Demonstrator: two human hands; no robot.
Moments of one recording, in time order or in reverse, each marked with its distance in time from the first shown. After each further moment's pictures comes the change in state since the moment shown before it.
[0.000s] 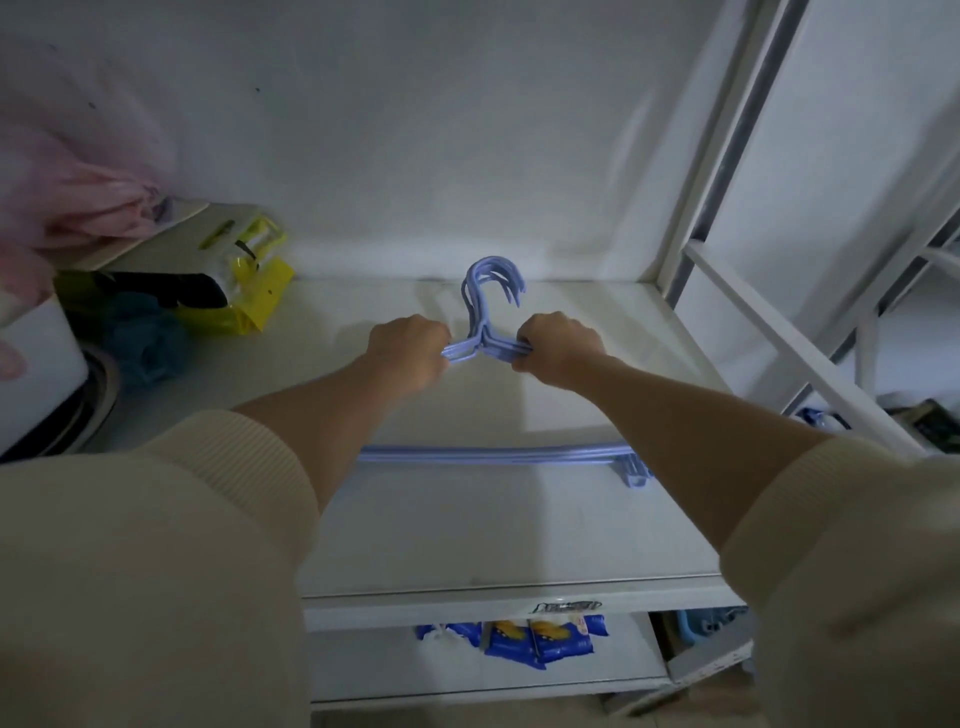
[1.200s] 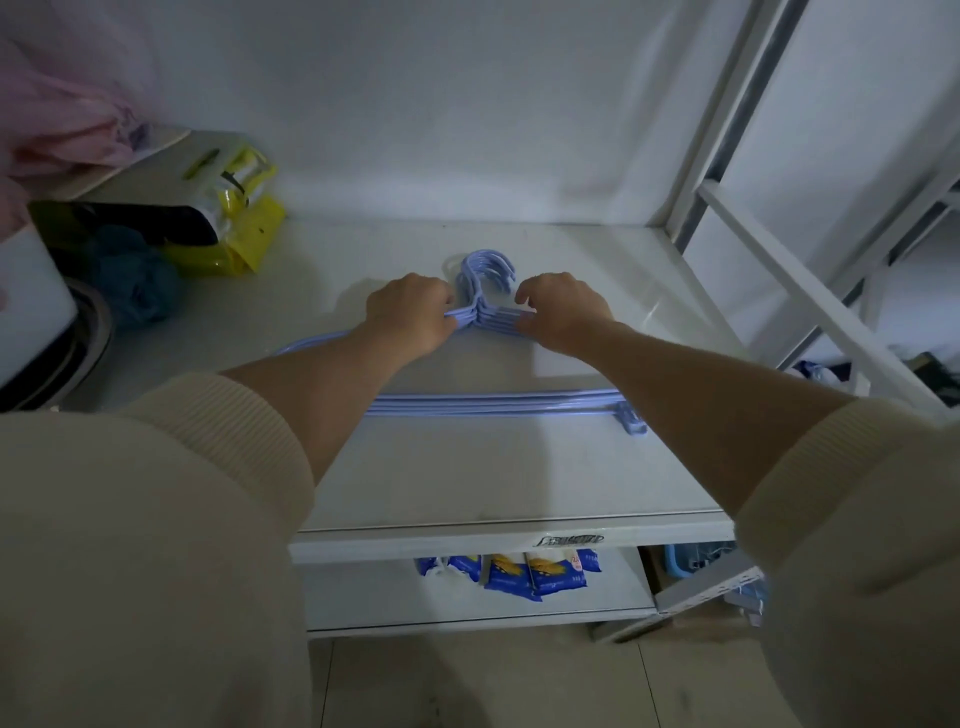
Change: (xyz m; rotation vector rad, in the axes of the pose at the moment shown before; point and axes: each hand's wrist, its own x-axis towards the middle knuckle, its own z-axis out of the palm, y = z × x) left_hand -0.011 -0.001 0.026 -0.229 0.034 -0.053; right_hand -0.018 -0.005 0.016 0.018 0.017 -0.010
